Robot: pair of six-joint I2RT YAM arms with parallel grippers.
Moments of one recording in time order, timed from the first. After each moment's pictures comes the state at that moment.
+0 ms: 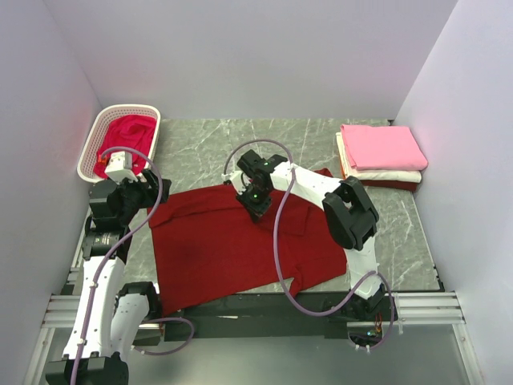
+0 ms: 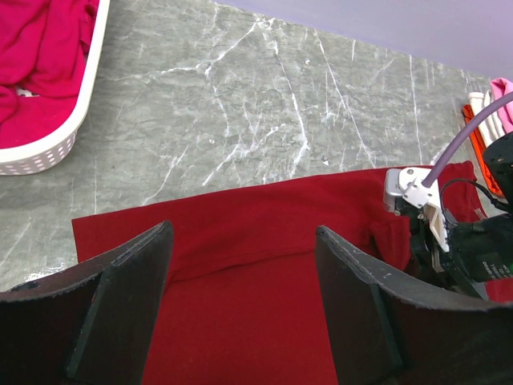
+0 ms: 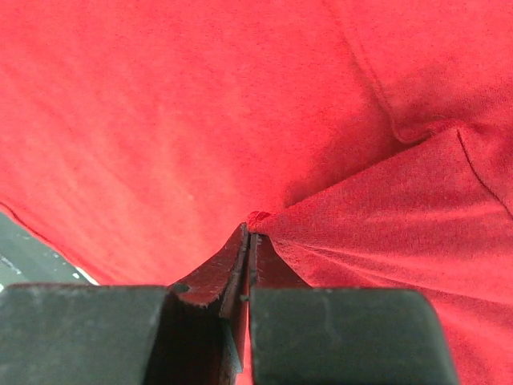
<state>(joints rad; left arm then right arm) 0.08 0.70 0.68 -0.23 0.27 -0.30 0.74 2.05 1.61 -0.88 -0.31 -0.20</state>
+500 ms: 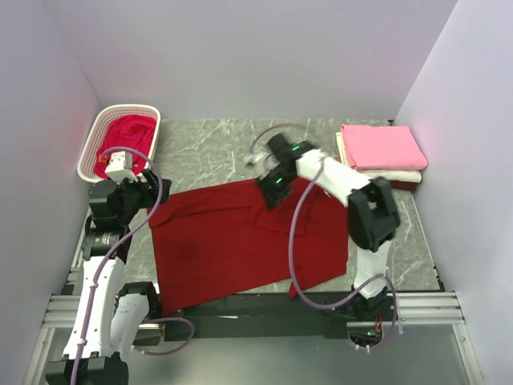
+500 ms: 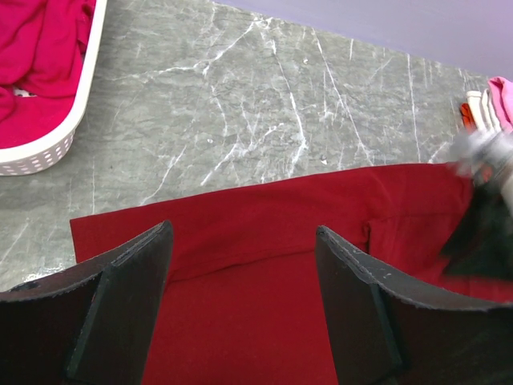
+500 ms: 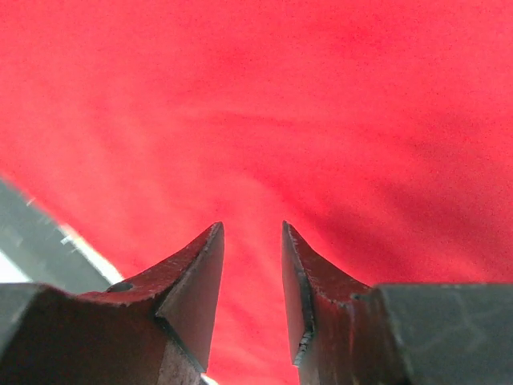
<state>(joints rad) 0.08 0.70 0.68 -0.23 0.27 -0.30 0.60 1.94 1.56 -0.94 -0.38 -0.29</state>
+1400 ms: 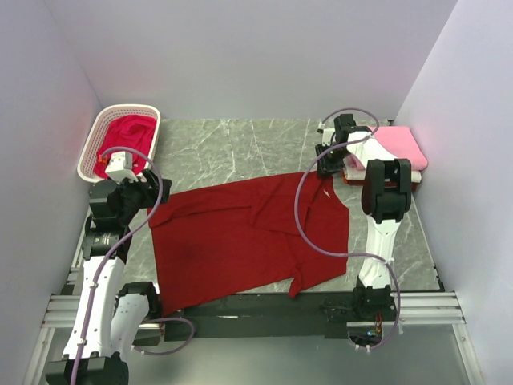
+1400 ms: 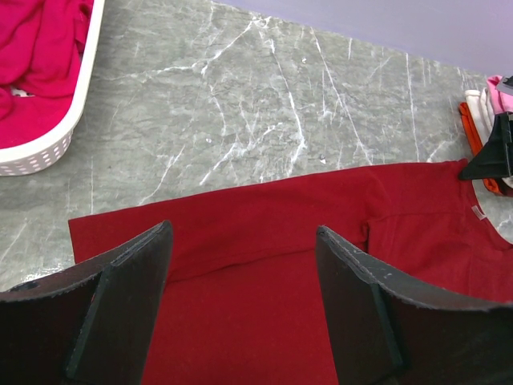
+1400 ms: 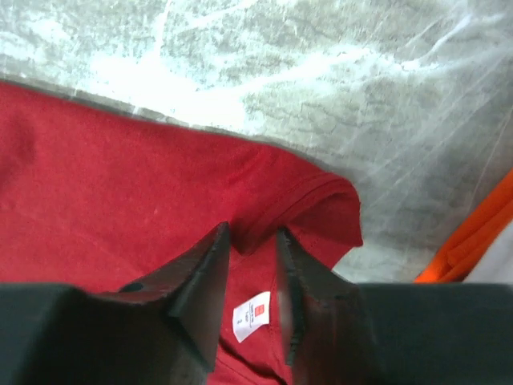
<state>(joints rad) 0.08 0.70 0.68 -0.23 0.28 -0.30 0.05 2.18 1.74 -0.80 -0.30 -0.15</state>
